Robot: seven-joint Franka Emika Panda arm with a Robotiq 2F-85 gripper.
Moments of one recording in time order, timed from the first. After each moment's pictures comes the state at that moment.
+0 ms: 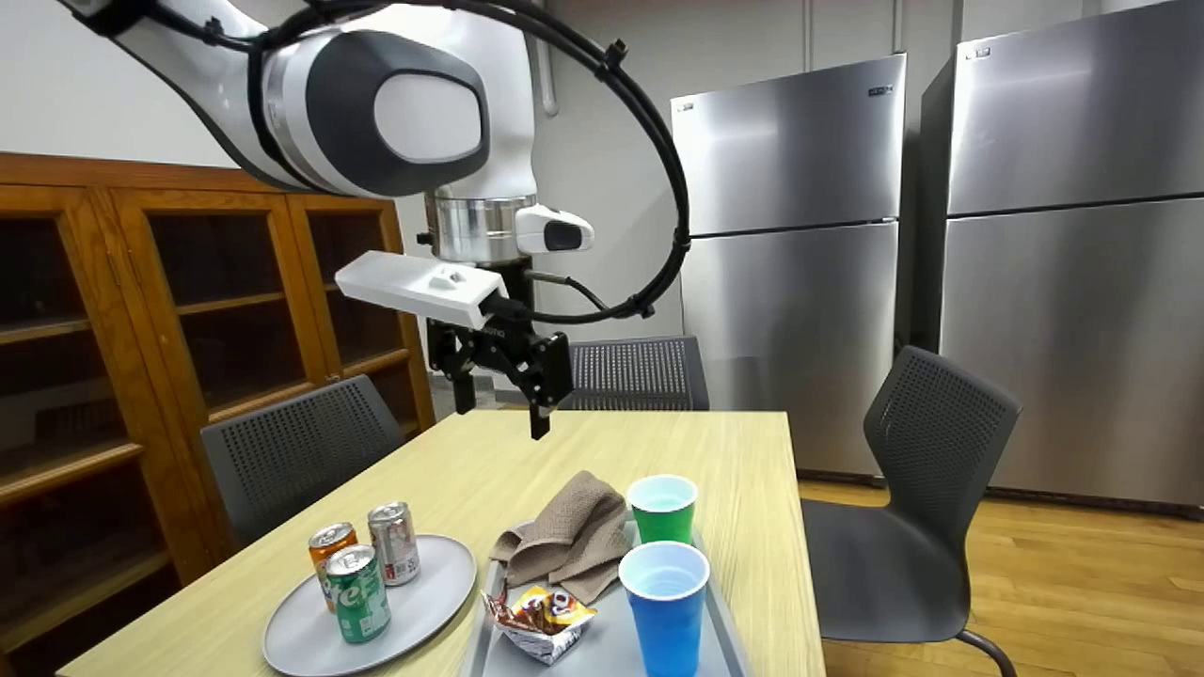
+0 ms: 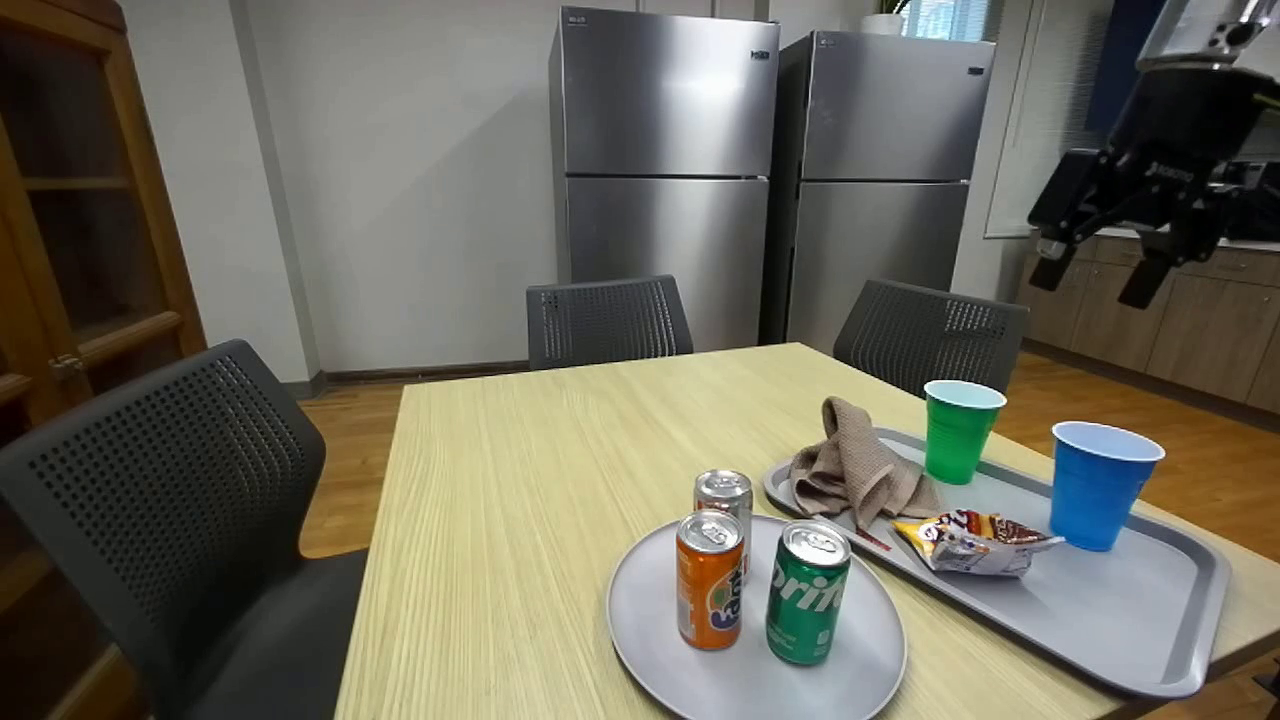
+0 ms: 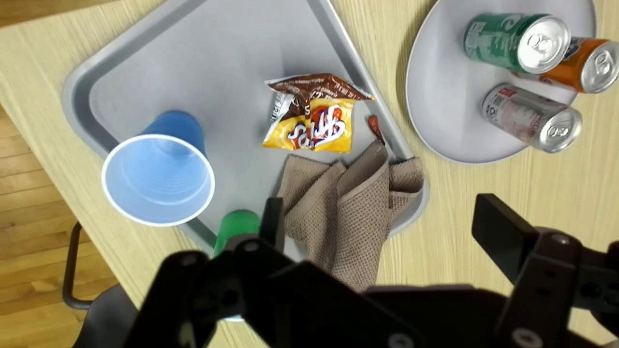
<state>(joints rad) -0.06 -0.49 -0.25 -2.70 0.08 2.32 -0.19</state>
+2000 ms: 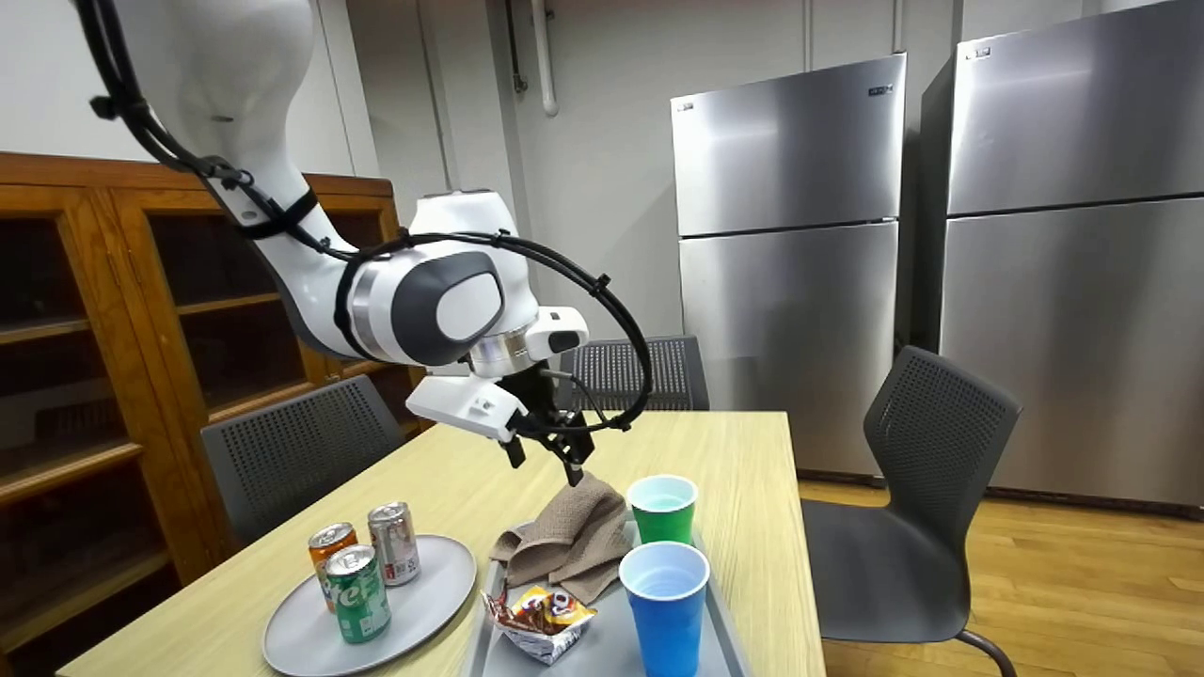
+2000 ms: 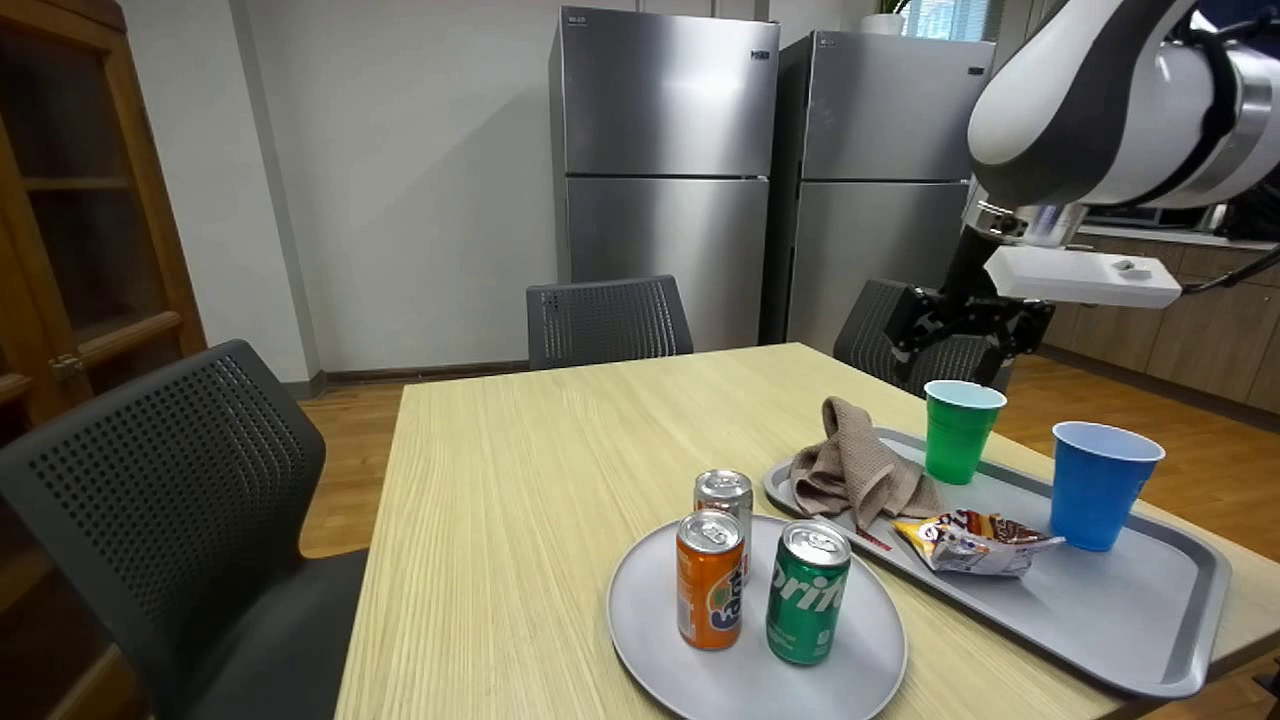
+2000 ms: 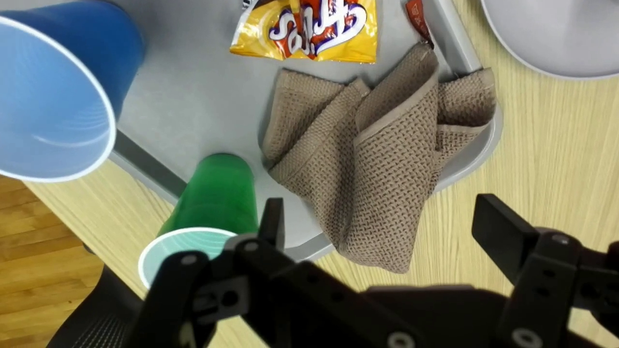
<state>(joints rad) -0.05 0.01 -0.09 -2.62 0.08 2.91 0.00</state>
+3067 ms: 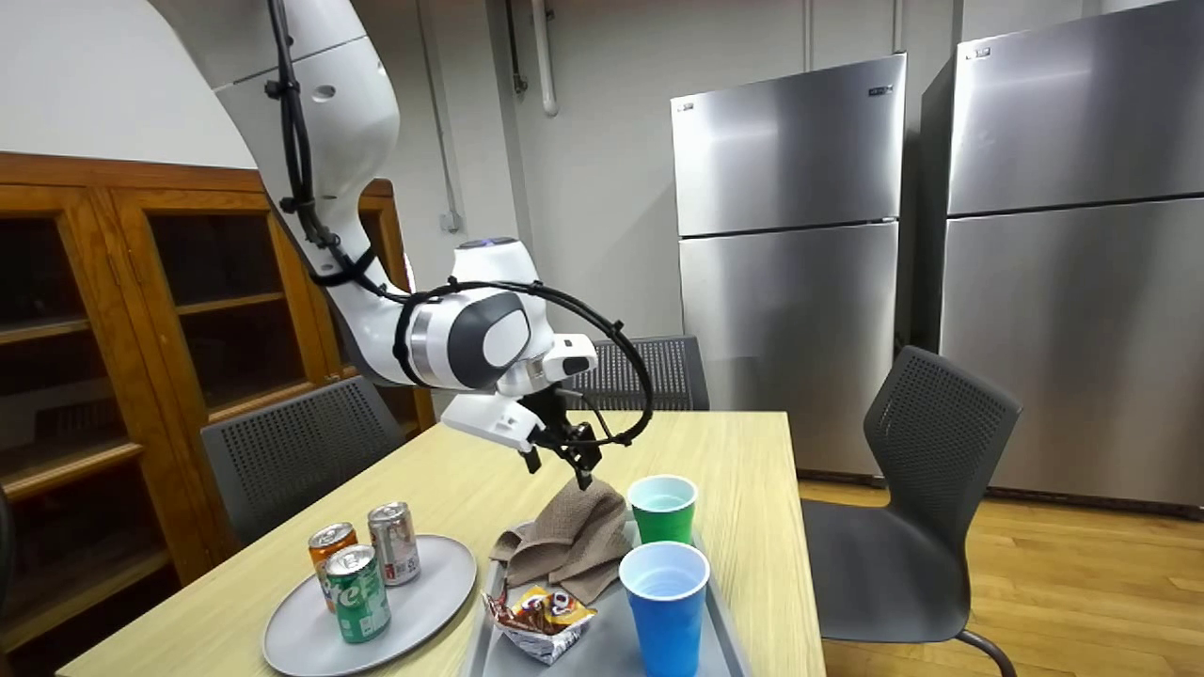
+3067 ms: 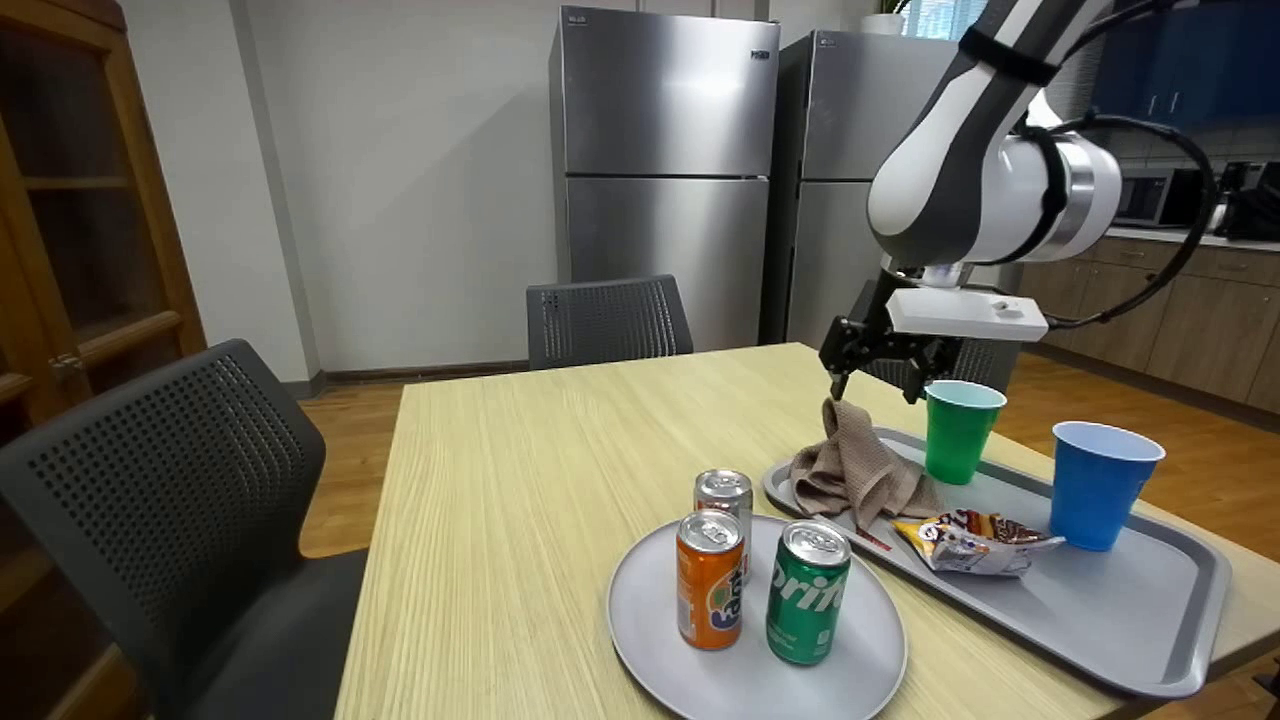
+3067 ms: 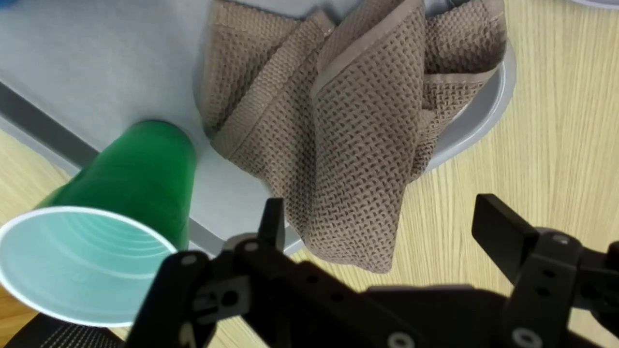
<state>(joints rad) 0.00 0.29 -0.09 -2.38 0.07 2.95 0.09</state>
